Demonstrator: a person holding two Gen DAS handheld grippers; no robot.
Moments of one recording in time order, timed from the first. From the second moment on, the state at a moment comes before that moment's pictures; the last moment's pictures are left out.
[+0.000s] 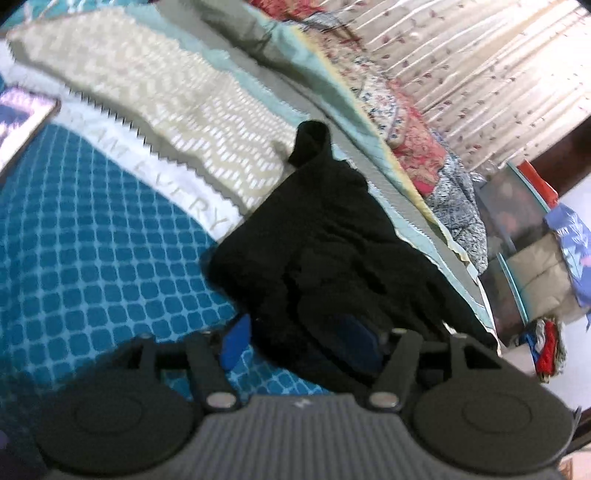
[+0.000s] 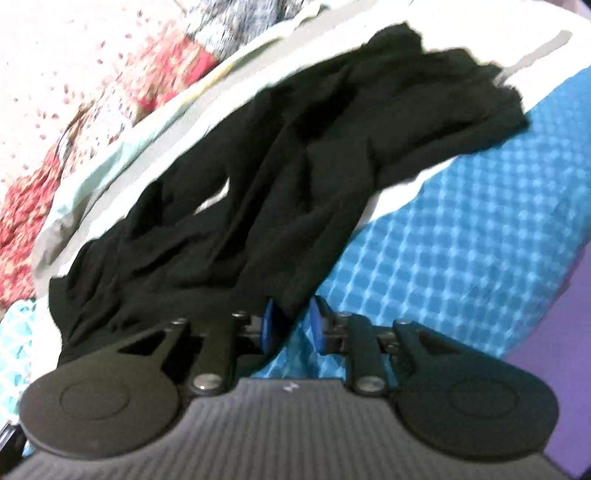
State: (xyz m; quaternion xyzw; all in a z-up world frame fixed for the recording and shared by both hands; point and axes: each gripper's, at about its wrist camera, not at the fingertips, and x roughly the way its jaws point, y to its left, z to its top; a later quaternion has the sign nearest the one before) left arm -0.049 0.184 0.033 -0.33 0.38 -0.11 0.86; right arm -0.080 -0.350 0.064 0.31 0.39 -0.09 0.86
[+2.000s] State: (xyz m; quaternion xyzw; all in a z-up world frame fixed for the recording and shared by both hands) left arm -0.031 0.201 0.016 -0.34 0.41 -0.05 0.84; right arm -0.029 -0.146 0.062 -0.04 0.41 0.25 0.88
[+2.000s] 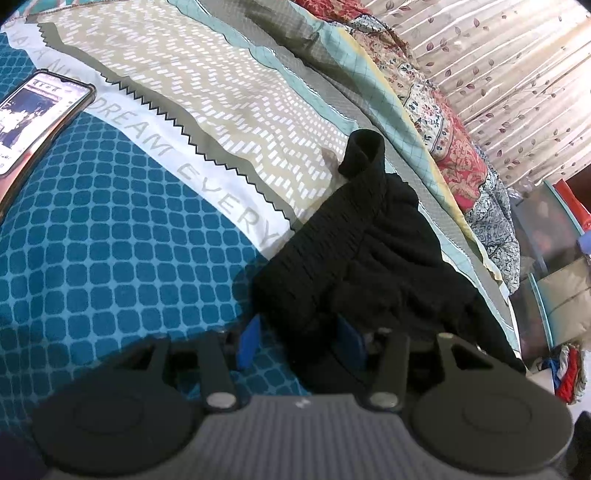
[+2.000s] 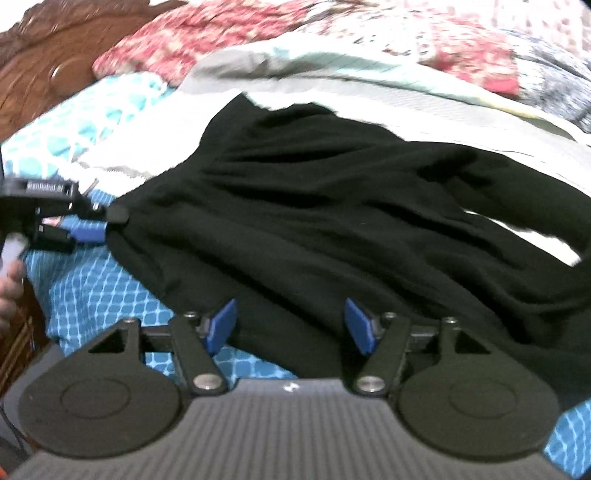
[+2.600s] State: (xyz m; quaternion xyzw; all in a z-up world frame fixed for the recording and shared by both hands) left arm -0.033 0.202 0.021 -0.34 0.41 -0.06 0.85; right arm -0.039 -0.126 0.063 -0.10 0.40 0.27 0.87
